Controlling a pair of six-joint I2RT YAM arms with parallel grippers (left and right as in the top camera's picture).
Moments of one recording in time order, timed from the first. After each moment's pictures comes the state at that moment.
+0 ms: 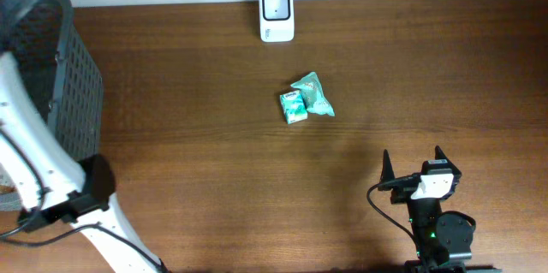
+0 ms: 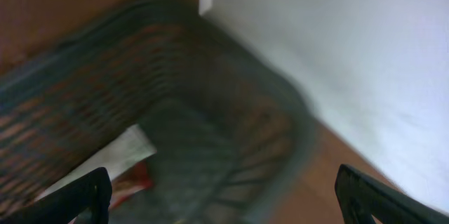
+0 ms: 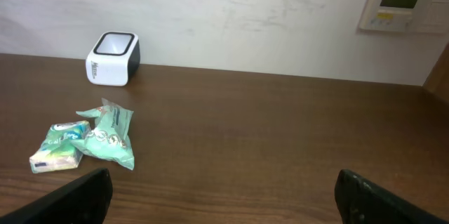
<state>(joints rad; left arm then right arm) 0.38 2.20 3.10 -1.60 -0.26 -0.38 0.02 0.01 0.01 -0.08 0.01 -0.06</state>
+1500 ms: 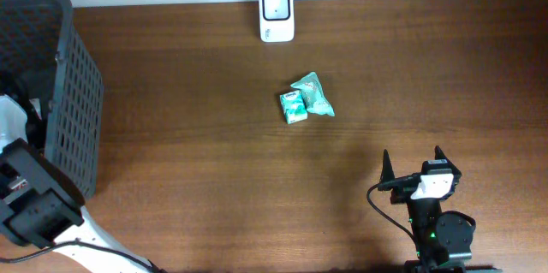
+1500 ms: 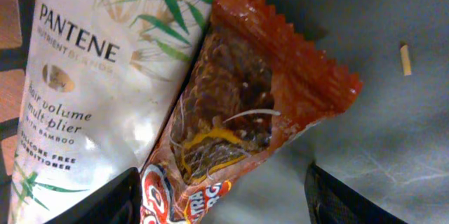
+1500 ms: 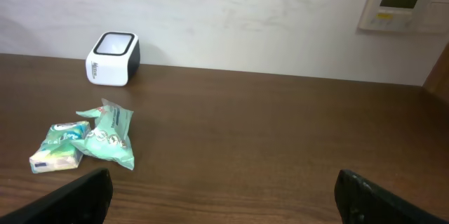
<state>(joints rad) 0.65 2.16 1.67 -0.92 -0.31 0.29 0.02 0.01 0.01 -0.08 0.01 -0.06</state>
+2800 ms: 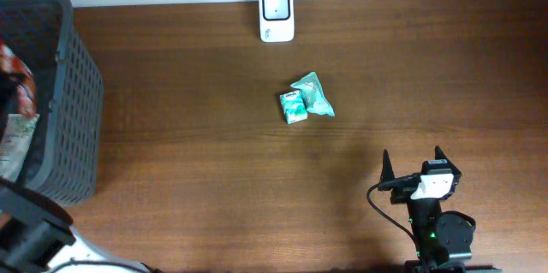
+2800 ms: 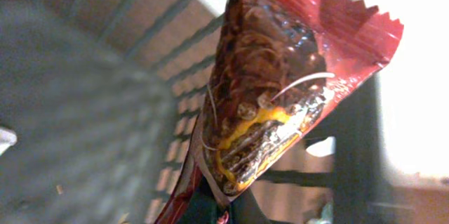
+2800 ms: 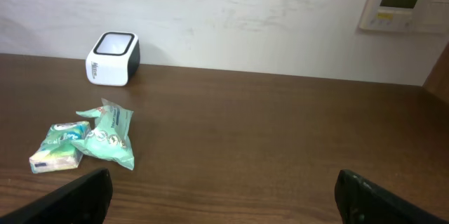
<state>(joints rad) 0.83 2.02 1.99 -0.98 0.84 -0.06 0.02 0.01 0.01 -0.08 0.01 -0.06</state>
